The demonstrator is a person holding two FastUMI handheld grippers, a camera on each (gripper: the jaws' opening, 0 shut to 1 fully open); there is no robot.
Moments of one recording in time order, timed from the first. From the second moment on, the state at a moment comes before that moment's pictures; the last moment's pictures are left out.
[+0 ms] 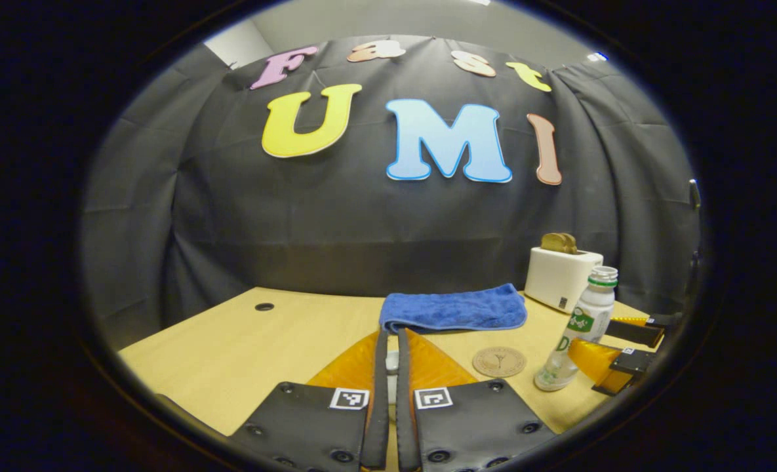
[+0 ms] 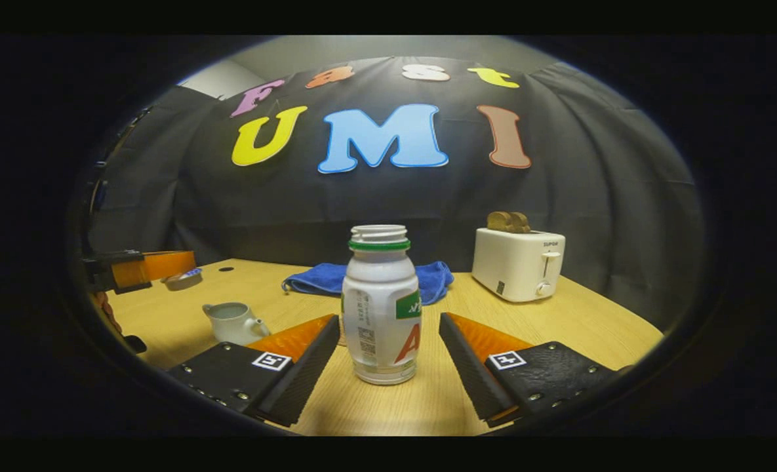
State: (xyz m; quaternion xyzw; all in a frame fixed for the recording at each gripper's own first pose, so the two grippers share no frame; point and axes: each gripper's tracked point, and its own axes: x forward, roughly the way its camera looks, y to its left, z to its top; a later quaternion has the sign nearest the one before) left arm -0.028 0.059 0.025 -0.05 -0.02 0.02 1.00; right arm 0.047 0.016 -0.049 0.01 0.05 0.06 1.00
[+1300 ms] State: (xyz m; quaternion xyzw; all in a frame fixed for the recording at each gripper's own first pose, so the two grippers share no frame) left arm -0.049 0.151 -0.035 -0.07 0.02 0.09 0.99; right arm 0.072 0.054 -0.030 -0.37 0.05 0.02 0.93
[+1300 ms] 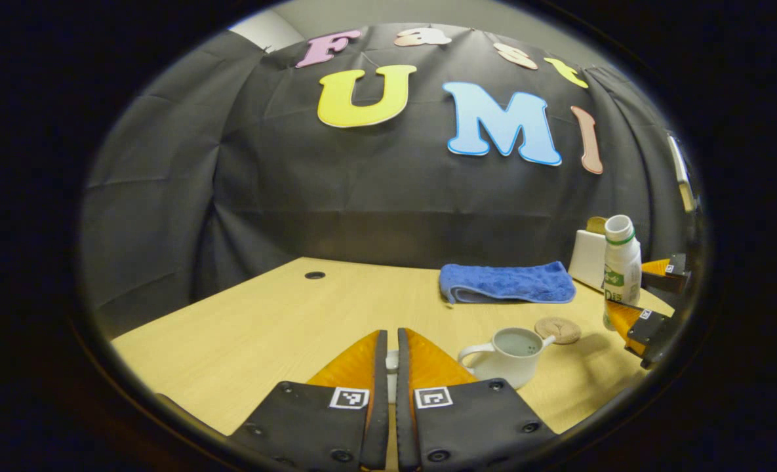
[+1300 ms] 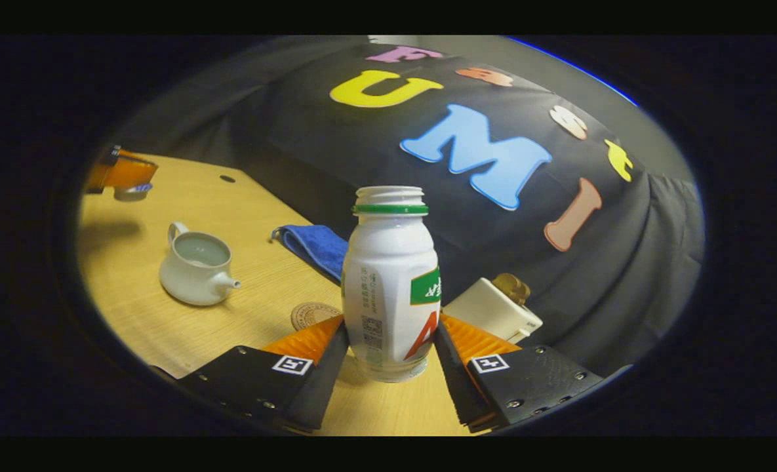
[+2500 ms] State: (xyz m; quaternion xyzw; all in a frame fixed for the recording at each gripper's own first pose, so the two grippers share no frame) left arm -0.070 0.213 -0.032 -0.09 0.01 0.14 0.99; right arm 0.074 0.088 -0.026 -0.68 0.01 0.00 0.74
